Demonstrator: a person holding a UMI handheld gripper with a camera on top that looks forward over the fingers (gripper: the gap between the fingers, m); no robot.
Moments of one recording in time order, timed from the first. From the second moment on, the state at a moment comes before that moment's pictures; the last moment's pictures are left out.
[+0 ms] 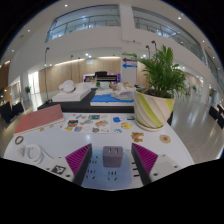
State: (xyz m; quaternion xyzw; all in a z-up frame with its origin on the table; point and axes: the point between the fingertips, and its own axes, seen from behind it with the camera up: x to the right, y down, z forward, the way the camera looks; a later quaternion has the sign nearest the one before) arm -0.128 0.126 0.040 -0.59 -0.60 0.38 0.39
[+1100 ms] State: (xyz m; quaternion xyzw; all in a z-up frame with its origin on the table) arm -0.092 0.303 0.019 -0.68 -0.60 0.23 0.35
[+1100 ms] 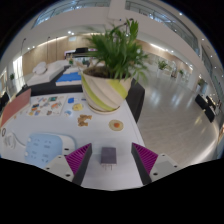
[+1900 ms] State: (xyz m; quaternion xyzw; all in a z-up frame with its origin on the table) arm 0.313 0.233 0.227 -0.65 -0.61 0.27 0.36
